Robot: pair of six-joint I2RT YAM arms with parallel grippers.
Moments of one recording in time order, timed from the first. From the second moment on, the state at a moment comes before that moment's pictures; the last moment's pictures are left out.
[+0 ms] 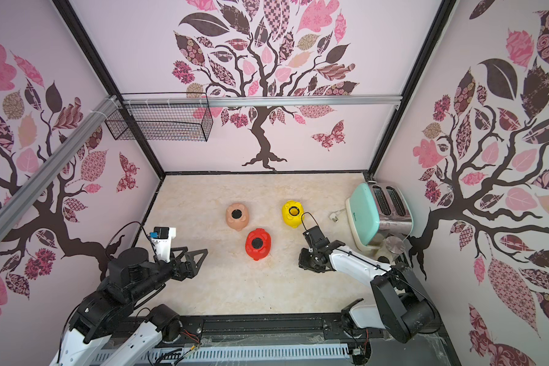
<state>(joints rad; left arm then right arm) -0.51 0.43 0.81 -0.84 0.06 -0.42 0.48 1.32 0.59 -0.48 -0.14 0.73</state>
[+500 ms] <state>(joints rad) -0.51 0.43 0.81 -0.84 0.06 -0.42 0.48 1.28 0.64 -0.57 -0.08 0.73</state>
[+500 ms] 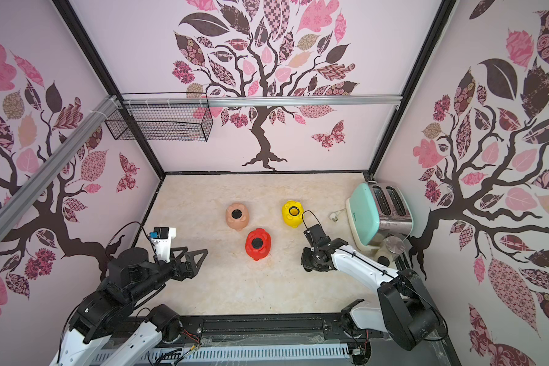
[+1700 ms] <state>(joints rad) -0.51 0.42 0.81 -0.84 0.07 -0.42 0.48 1.35 0.61 -0.53 -0.07 0.73</state>
